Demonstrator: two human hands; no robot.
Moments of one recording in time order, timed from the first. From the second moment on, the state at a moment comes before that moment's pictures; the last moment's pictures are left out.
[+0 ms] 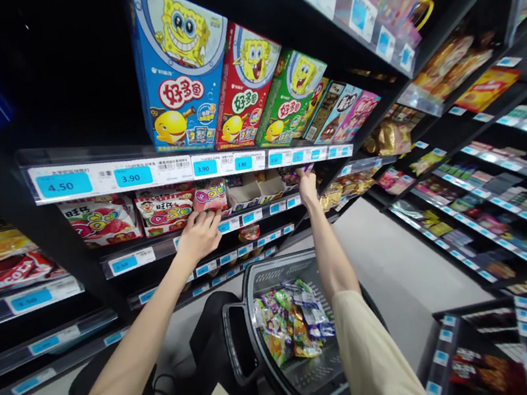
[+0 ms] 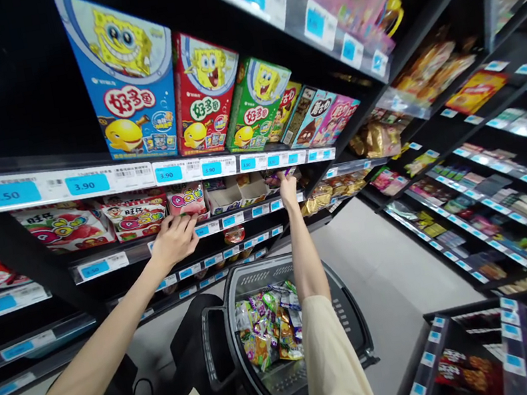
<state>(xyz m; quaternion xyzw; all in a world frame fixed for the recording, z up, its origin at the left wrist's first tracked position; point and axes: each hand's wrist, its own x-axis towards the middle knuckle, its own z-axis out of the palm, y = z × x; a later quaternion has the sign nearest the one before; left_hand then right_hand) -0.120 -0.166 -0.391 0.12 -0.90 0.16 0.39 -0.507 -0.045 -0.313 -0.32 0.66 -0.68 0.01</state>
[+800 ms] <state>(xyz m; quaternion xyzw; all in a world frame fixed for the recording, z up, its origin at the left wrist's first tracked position) -0.120 -0.167 -0.392 0.13 -0.91 0.15 0.37 -0.535 0.000 -0.346 -0.23 0.81 -0.51 -0.17</state>
